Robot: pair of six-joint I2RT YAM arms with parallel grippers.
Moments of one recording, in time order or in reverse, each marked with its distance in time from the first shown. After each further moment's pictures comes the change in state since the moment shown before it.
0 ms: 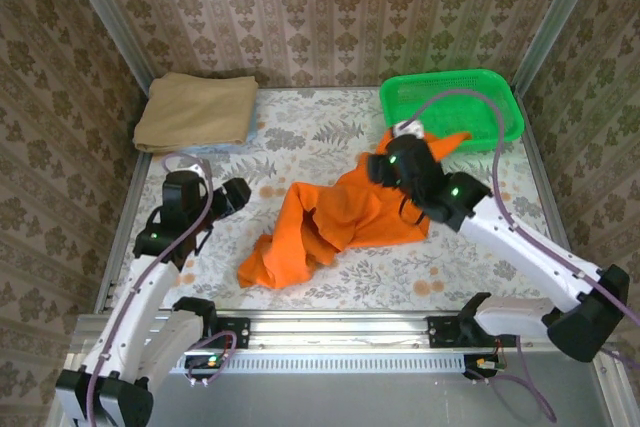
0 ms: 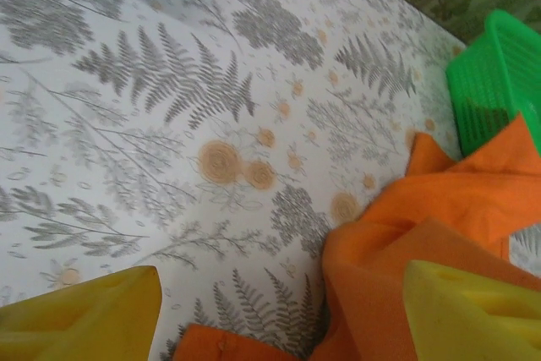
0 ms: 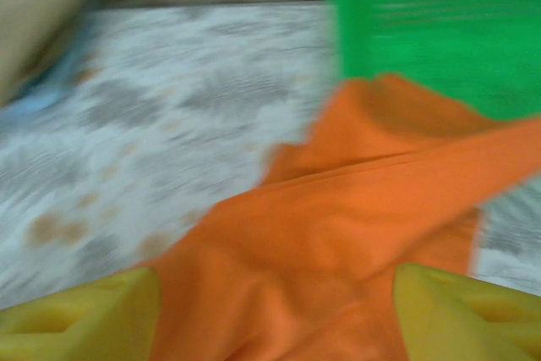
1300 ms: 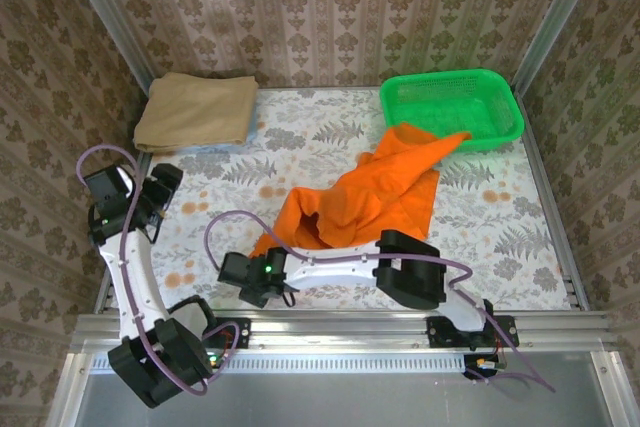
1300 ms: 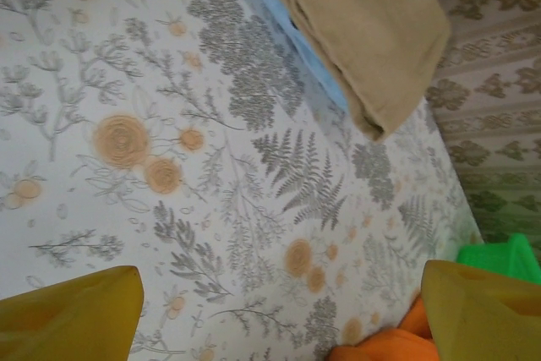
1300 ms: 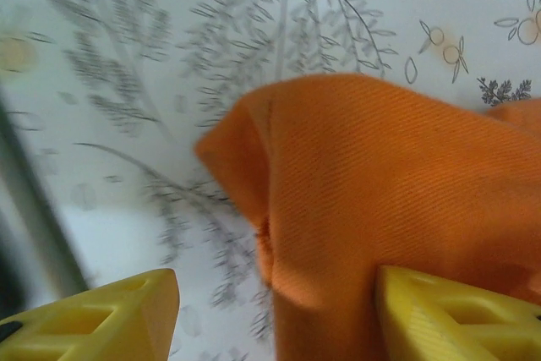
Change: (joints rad) left arm 0.708 0.158 0.151 -0.142 0.320 -0.063; right arm 0.753 0.977 0.552 -0.066 -0.193 -0.316
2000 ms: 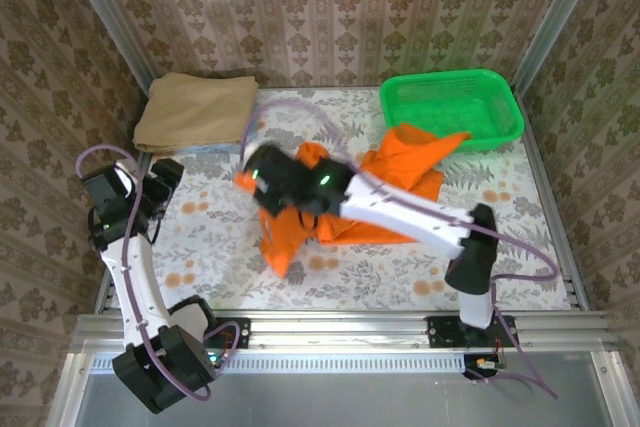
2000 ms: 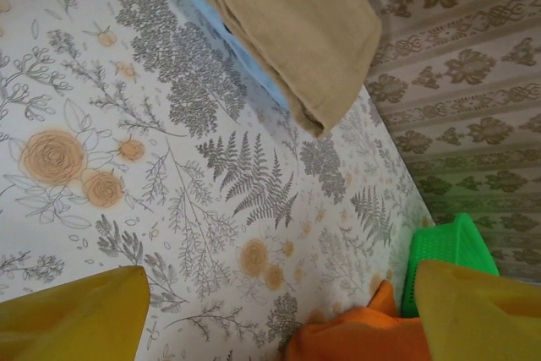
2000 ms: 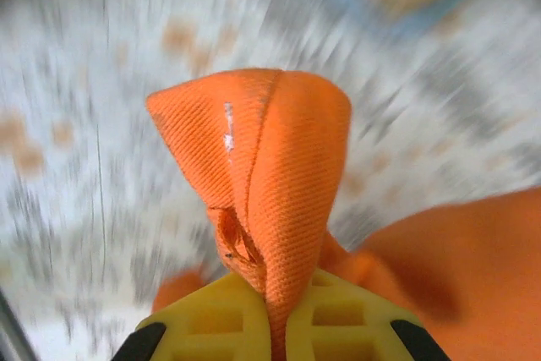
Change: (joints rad) left arm 0.002 -0.040 -0.021 0.086 0.094 -0.016; right arm -0.261 -0.328 0.309 -0.186 0.048 -0.057
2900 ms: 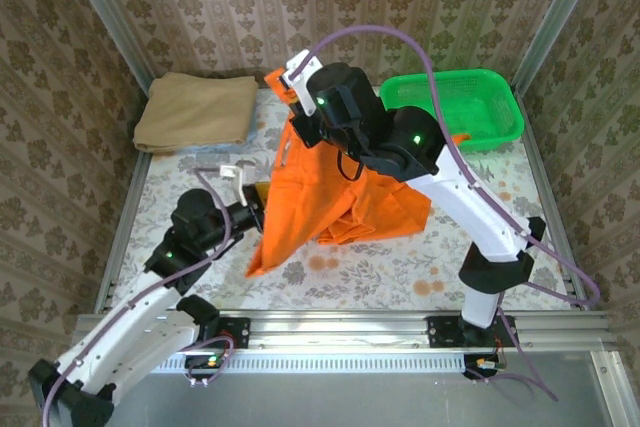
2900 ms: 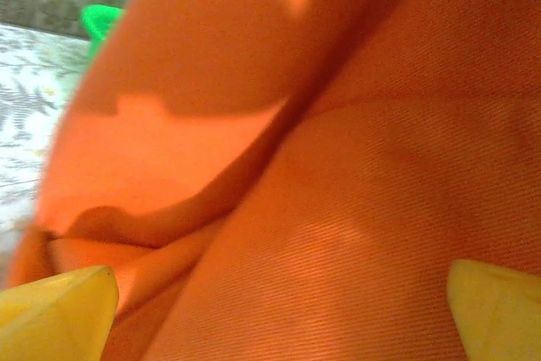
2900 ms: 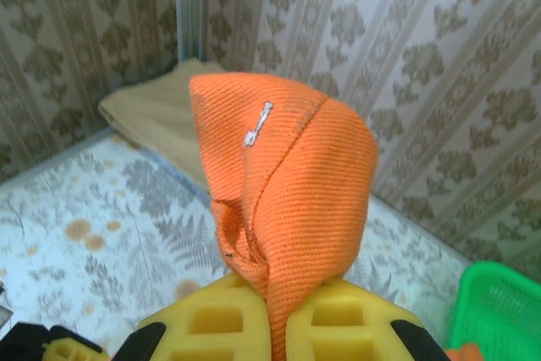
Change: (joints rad) left arm -1.096 -0.216 -0.235 0.608 -0.134 0.042; right arm -0.100 -0.084 0.371 -0.171 0.166 -0.109
